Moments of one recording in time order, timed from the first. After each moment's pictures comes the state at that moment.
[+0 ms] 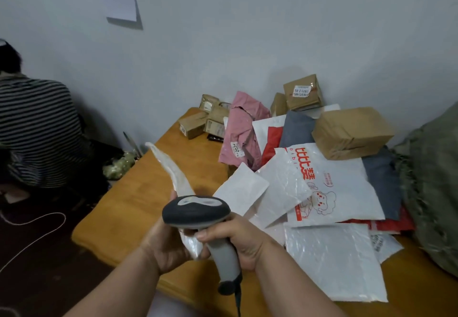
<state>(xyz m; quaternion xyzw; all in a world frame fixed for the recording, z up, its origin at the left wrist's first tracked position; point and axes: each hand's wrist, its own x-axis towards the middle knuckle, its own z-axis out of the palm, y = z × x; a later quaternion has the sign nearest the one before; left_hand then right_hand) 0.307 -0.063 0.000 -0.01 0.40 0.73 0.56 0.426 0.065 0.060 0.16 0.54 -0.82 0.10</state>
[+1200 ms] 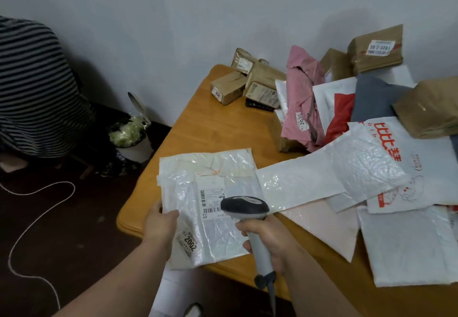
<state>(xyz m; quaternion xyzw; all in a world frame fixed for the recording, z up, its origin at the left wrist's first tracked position) 0.155 -0.169 -0.106 -0.14 0.77 0.55 0.29 0.322 -0.014 -0.047 0.48 0.50 -0.72 0.04</state>
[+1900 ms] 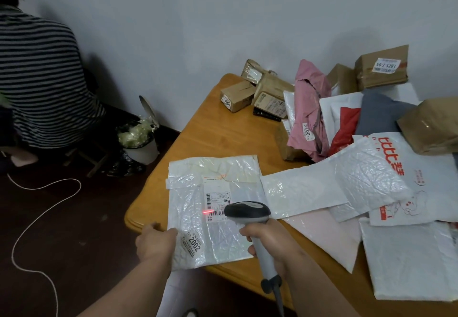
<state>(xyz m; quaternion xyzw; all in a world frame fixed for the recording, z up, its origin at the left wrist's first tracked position) 0.169 -0.205 -0.120 -0.19 0.85 0.43 0.25 0.322 -0.018 -0.033 0.47 0.57 -0.67 0.07</state>
